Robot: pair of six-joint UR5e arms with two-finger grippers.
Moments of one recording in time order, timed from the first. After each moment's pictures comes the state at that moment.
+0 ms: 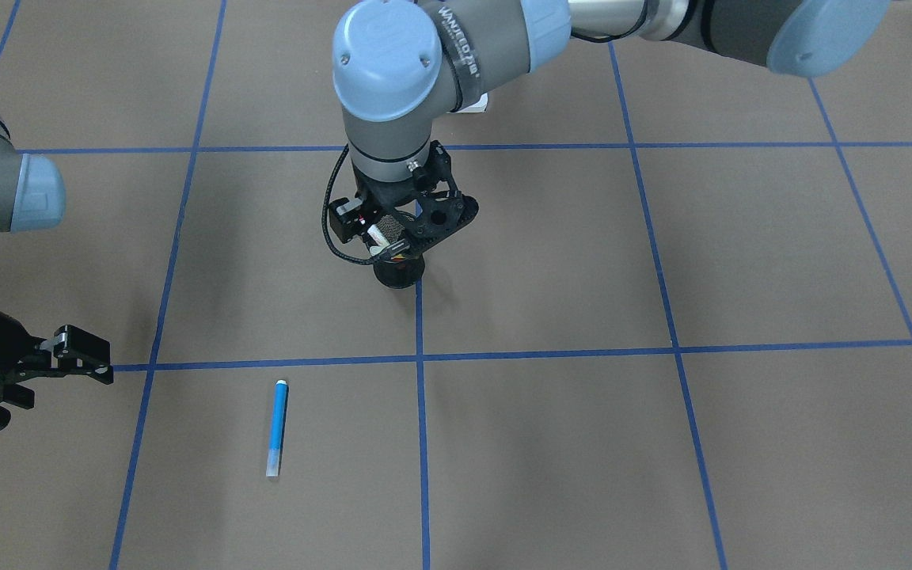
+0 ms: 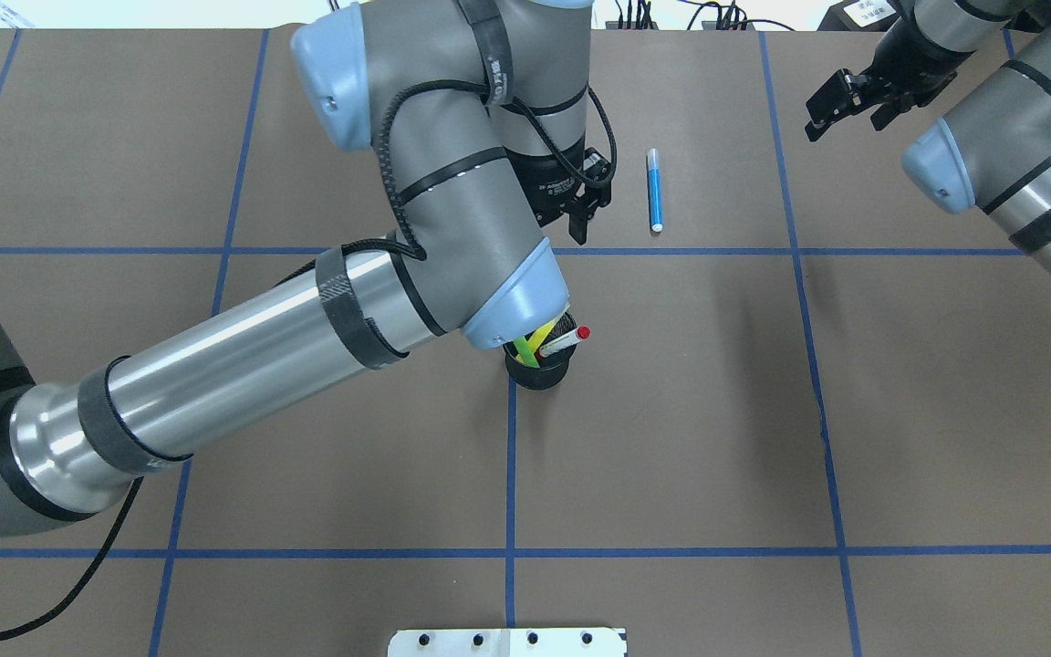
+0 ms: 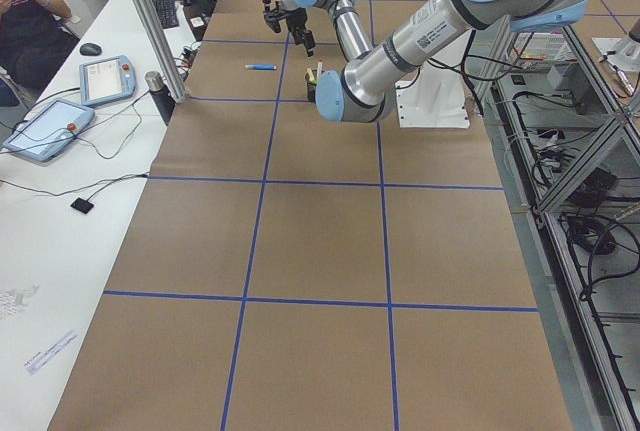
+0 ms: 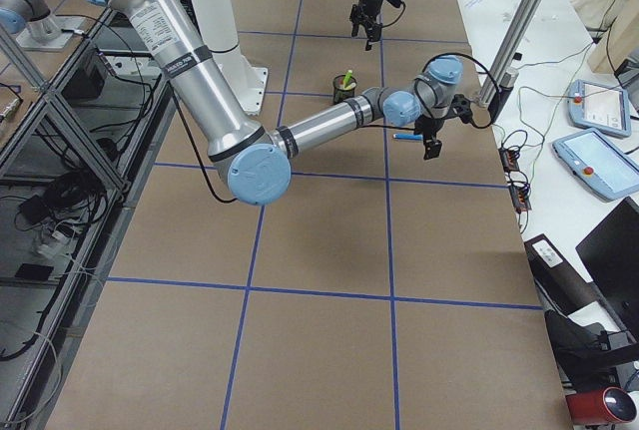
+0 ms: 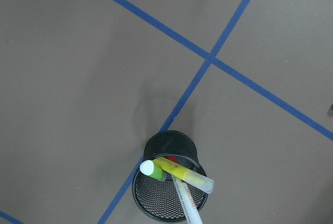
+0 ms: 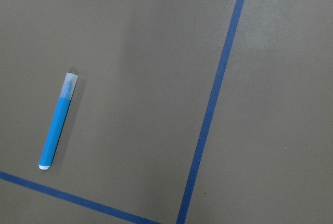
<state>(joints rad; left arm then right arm) -0.66 -2.73 -1.33 -1.26 -2.20 -1.63 1.13 -1.03 1.42 -1.41 2.31 0.44</state>
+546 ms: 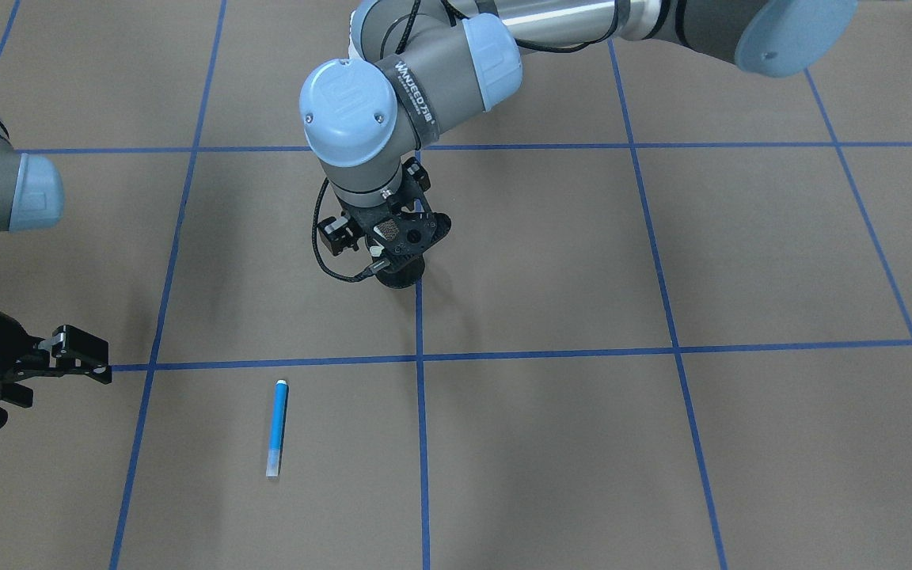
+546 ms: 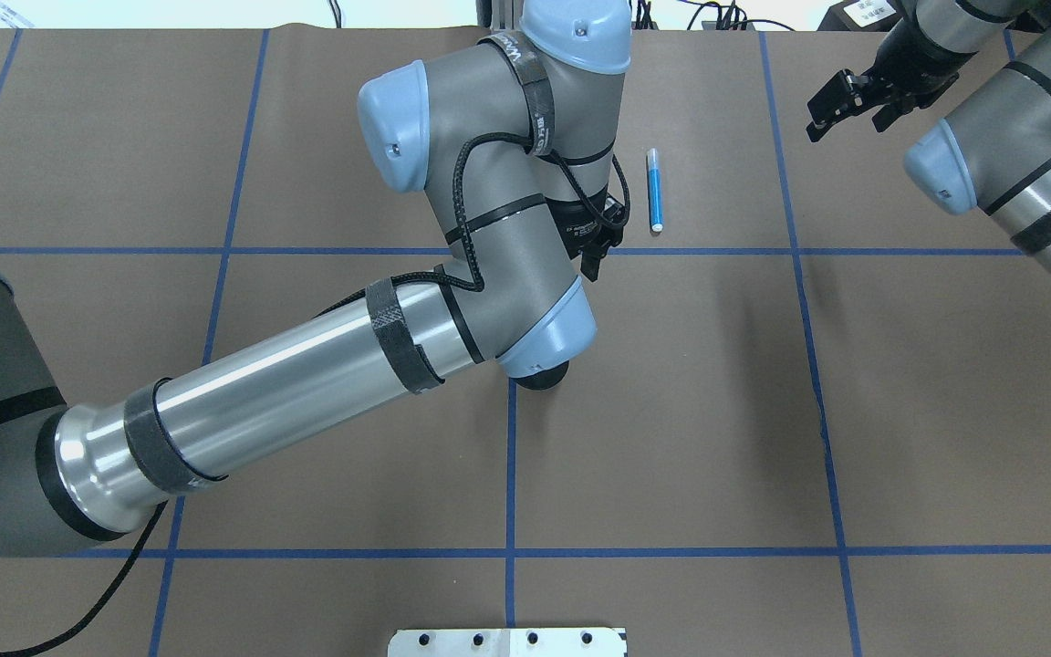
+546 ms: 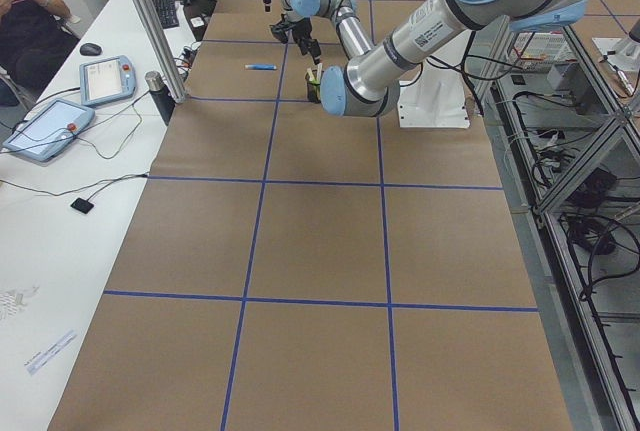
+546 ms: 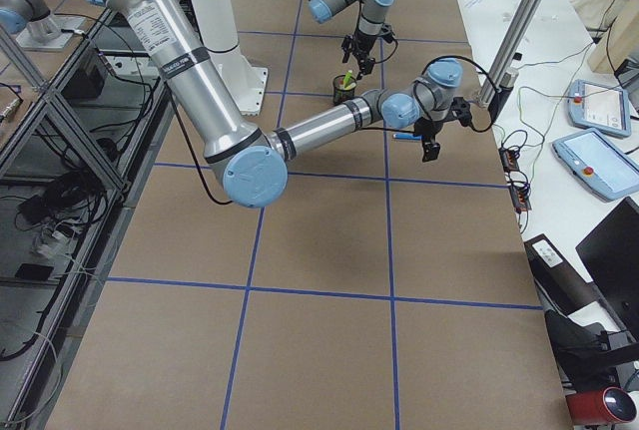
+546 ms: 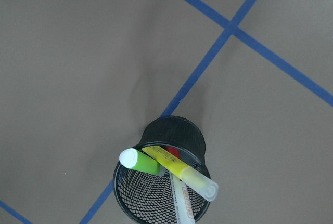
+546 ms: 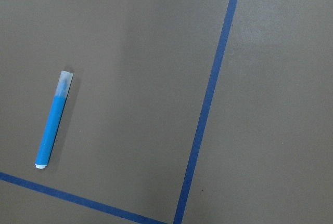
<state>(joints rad) -0.61 -2.75 -1.23 -1.31 -2.20 -1.67 1.13 -1.03 1.42 -1.41 2.31 0.45</state>
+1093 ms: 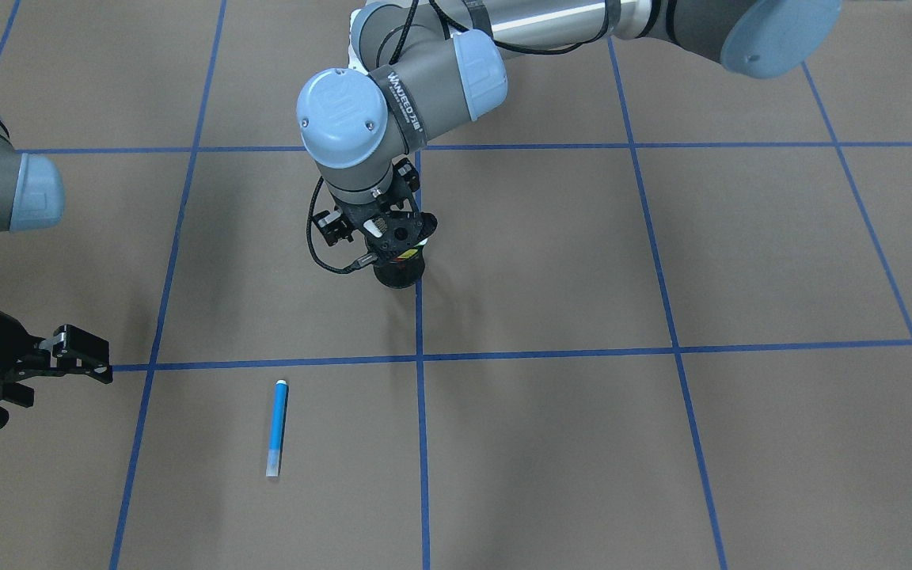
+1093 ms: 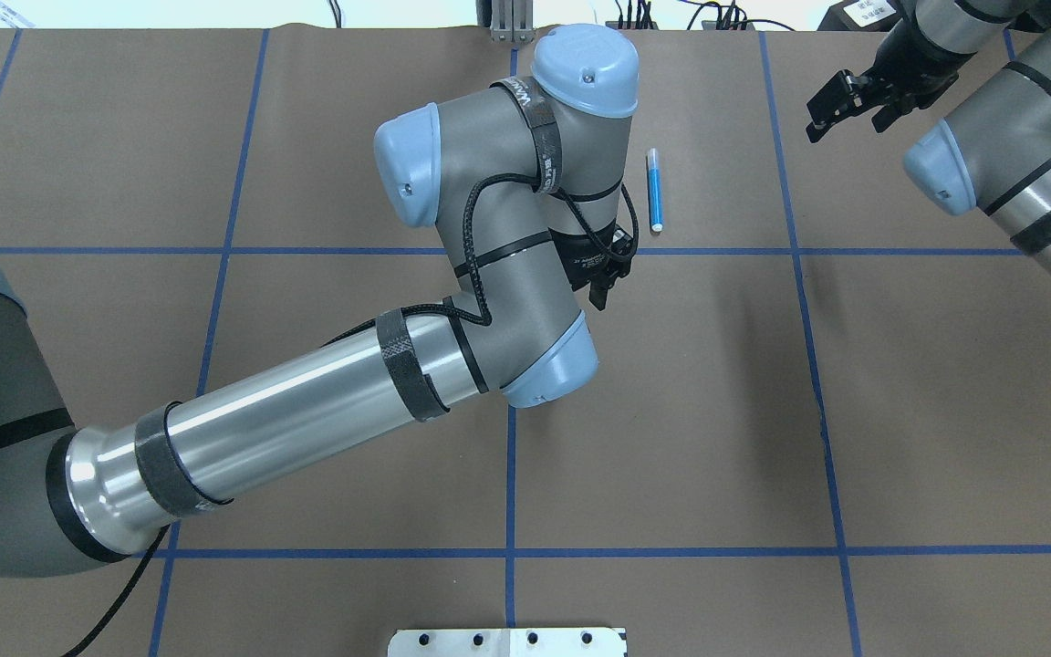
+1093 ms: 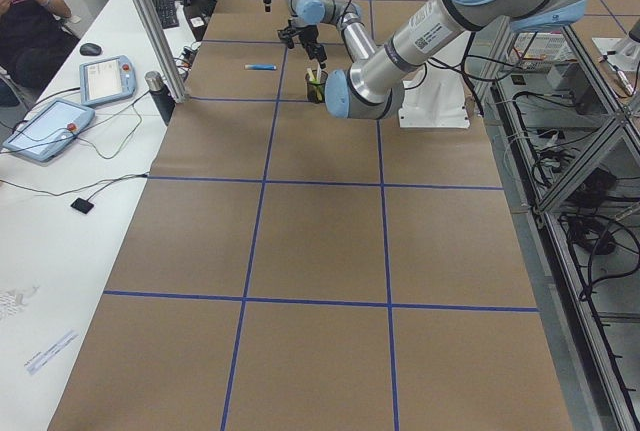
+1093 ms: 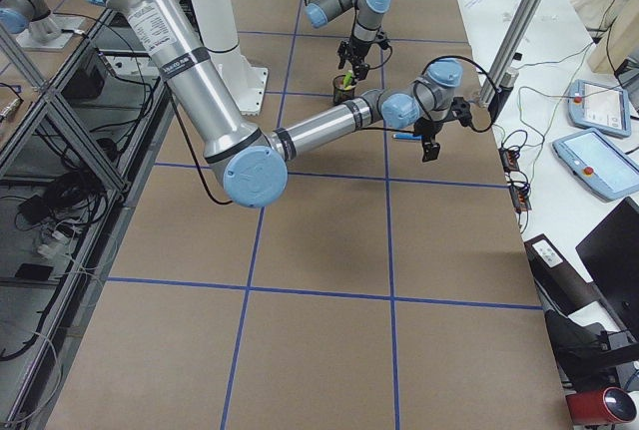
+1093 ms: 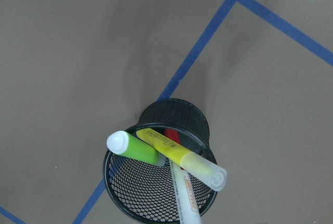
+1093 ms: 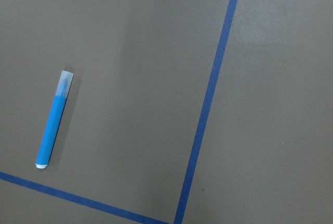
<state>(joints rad) -0.58 -2.74 -1.22 -1.37 -2.20 -1.67 1.13 -1.03 1.42 -1.41 2.31 0.45</state>
